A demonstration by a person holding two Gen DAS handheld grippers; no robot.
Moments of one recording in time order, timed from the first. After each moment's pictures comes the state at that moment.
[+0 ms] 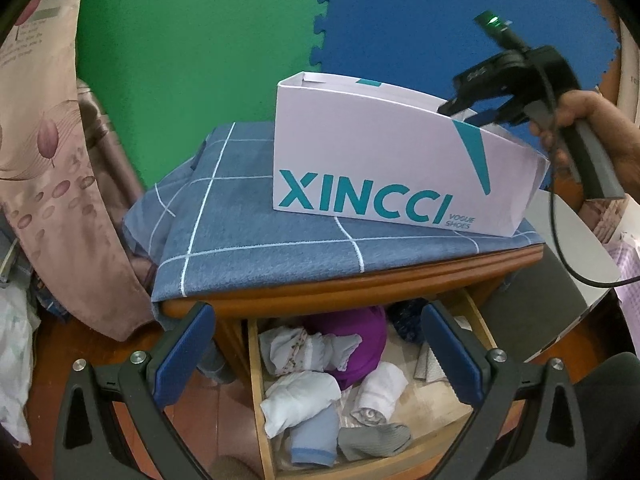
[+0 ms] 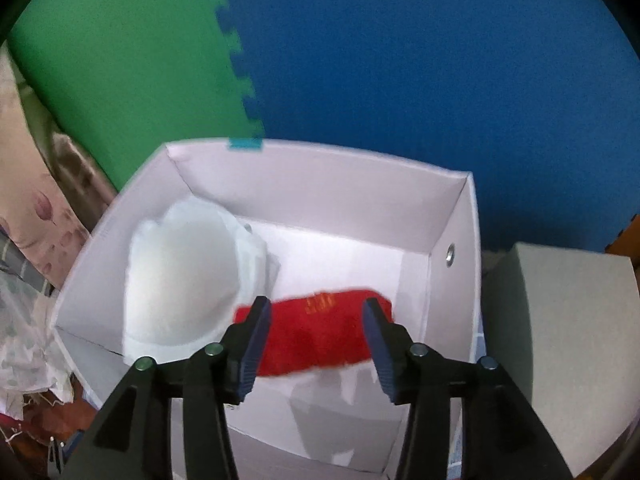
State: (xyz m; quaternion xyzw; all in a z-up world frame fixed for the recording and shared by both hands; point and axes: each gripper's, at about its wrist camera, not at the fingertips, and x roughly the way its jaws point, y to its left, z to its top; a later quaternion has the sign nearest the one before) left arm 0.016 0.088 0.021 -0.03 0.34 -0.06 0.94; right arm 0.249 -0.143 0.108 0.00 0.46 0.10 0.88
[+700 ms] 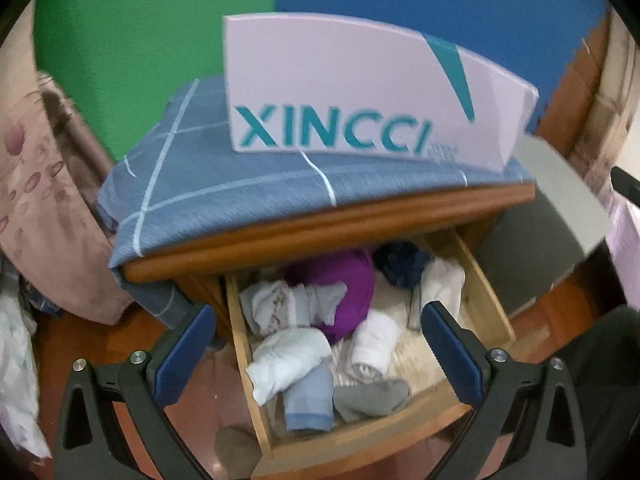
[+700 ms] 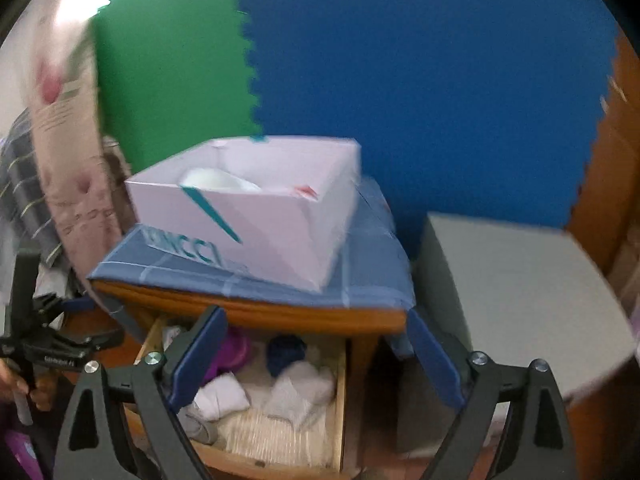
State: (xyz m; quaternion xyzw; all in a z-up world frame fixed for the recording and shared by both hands) left arm 0.021 0.067 -0.007 0.02 0.43 -0.10 0.90; right arm -0.012 -0.235 0.081 0.00 0.31 0.08 0.95
